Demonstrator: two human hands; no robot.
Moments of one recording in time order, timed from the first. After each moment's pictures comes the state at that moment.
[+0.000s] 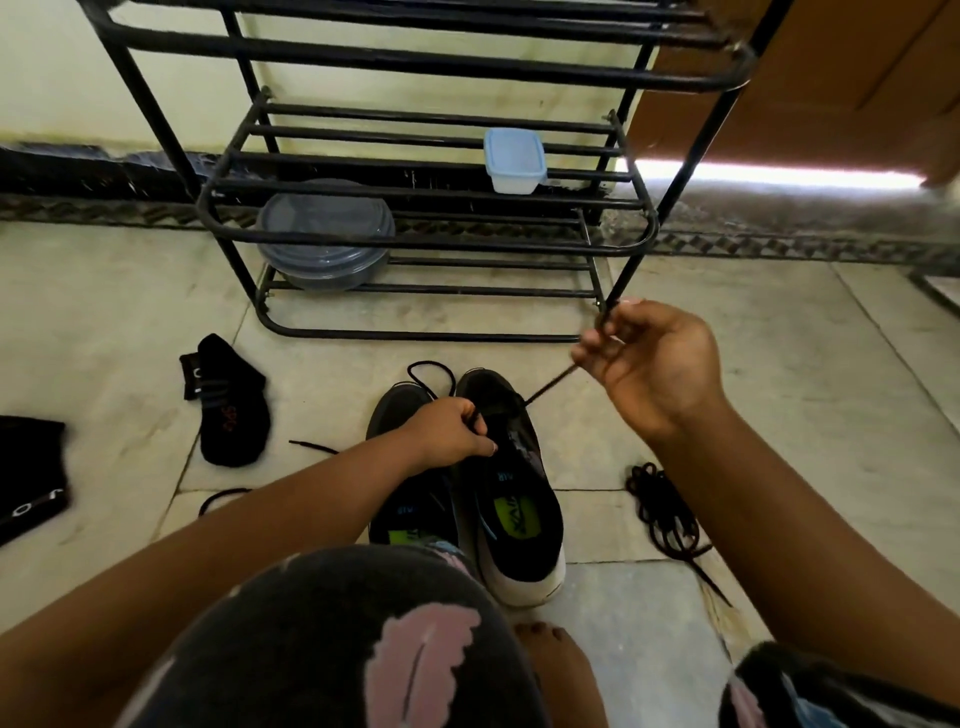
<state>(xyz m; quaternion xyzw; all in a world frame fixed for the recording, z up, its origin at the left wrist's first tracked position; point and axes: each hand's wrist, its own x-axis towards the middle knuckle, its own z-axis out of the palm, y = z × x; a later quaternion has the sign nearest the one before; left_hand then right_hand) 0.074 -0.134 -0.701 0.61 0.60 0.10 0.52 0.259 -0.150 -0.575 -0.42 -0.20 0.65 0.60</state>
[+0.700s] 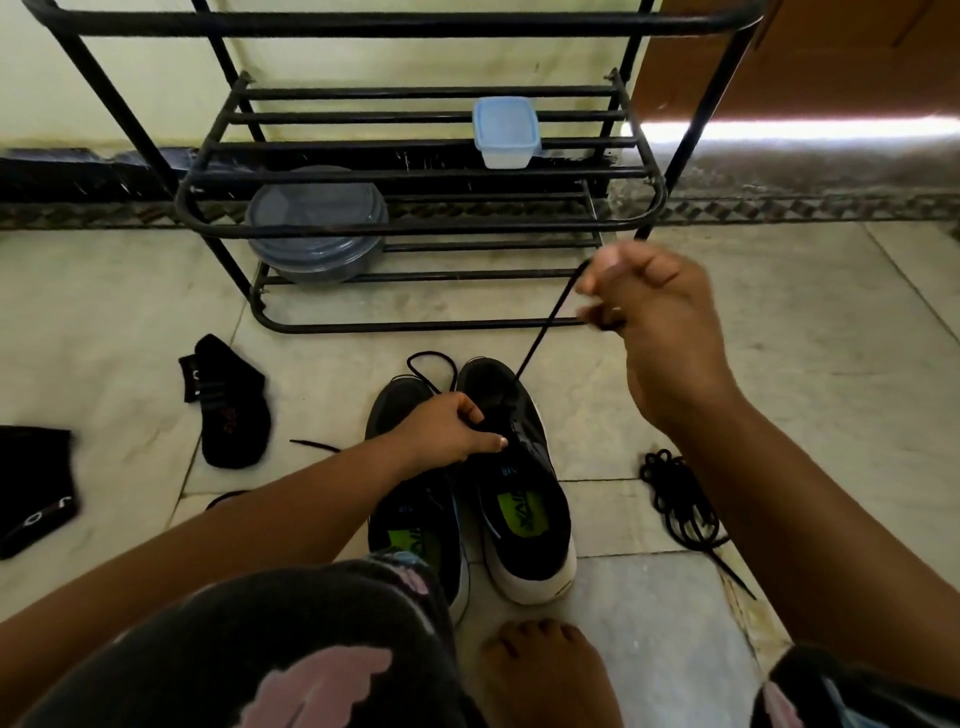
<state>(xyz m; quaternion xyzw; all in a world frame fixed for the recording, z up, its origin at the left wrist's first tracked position) 0.076 -0.135 -0.709 0.59 0.62 0.10 0.51 0.255 -0.150 -0.562 -0.50 -0.53 0.44 0.53</state>
